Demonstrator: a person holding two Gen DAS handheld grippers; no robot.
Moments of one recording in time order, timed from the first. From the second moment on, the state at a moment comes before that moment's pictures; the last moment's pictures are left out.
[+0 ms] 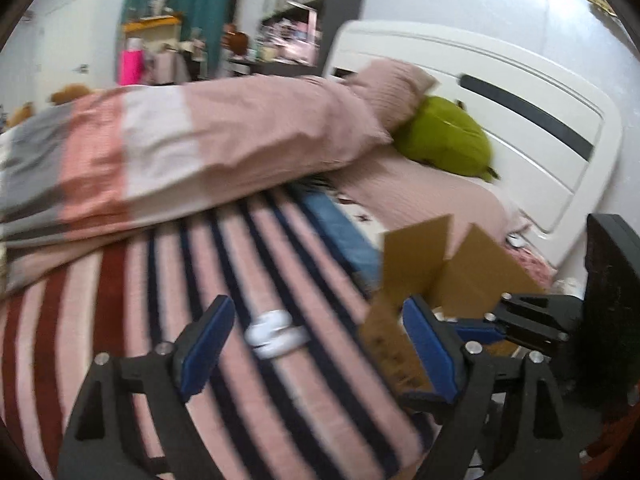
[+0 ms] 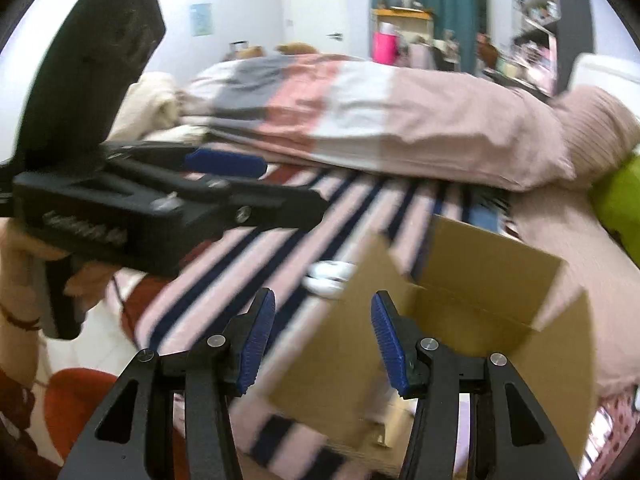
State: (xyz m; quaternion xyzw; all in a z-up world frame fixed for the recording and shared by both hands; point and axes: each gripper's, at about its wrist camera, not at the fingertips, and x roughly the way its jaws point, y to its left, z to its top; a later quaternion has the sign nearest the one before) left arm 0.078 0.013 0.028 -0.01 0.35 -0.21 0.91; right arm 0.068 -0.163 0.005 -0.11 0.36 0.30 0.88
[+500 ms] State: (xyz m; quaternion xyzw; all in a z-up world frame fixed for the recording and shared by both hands) left arm 0.049 0.140 -0.066 -0.06 0.35 -0.16 0.92; right arm 0.090 -0.047 -0.095 -0.08 0.44 0.26 0.86
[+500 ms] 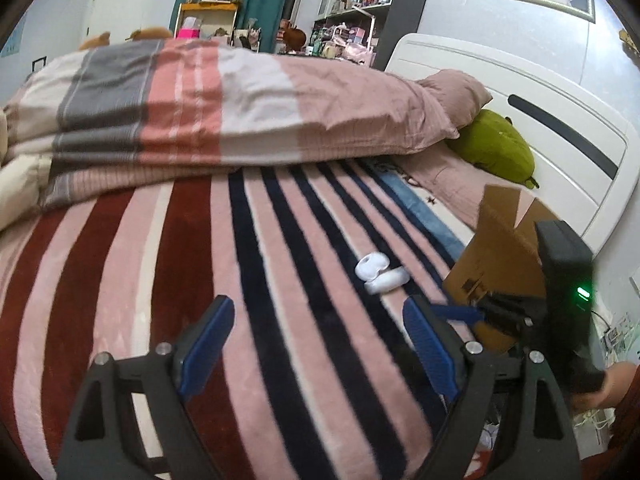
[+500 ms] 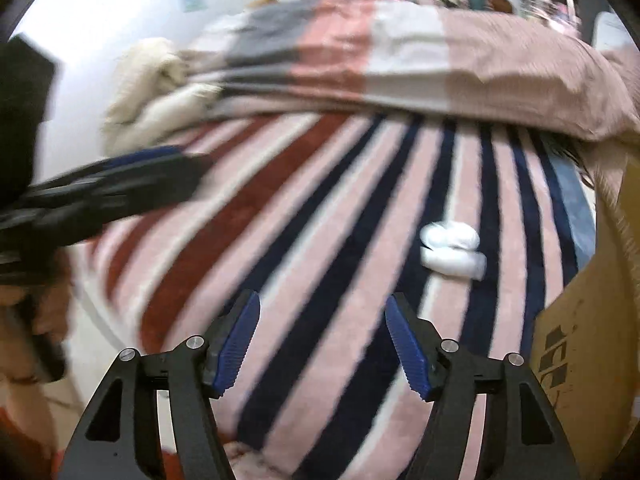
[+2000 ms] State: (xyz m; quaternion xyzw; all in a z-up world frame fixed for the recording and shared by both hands) left arm 0.042 -0.007 -0.002 -0.07 0.36 -0.33 0.87; right arm 0.033 -0.114 -0.014 -0.10 0.27 0.32 0.90
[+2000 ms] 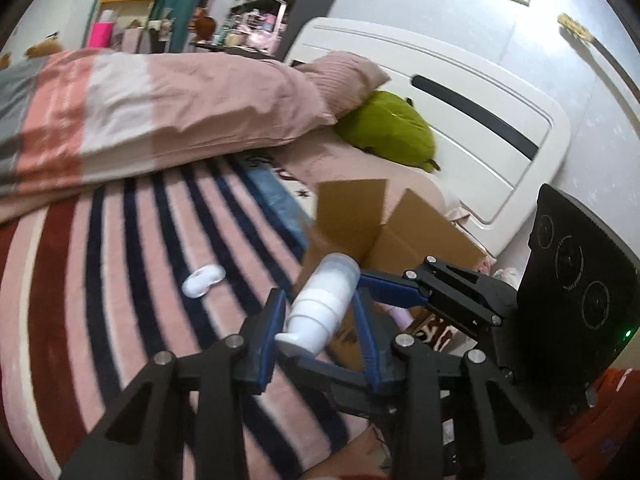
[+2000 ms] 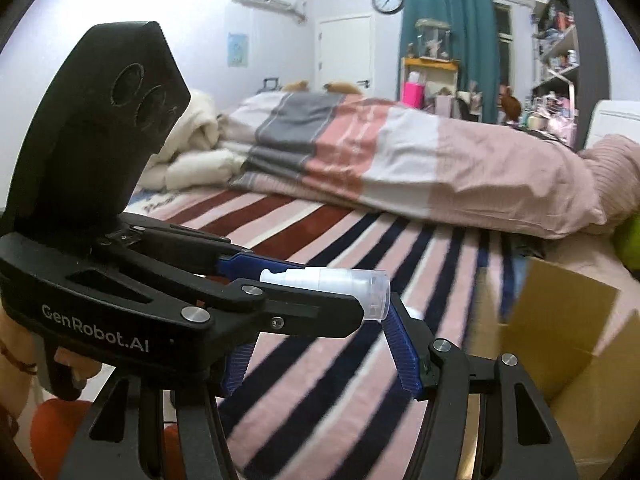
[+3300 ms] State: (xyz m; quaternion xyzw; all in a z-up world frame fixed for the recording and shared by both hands) left arm 0.062 -0.033 0.032 -0.01 0.33 -0.27 0.91; right arm 0.061 -0.213 0.017 -0.09 0.30 0.22 0.92
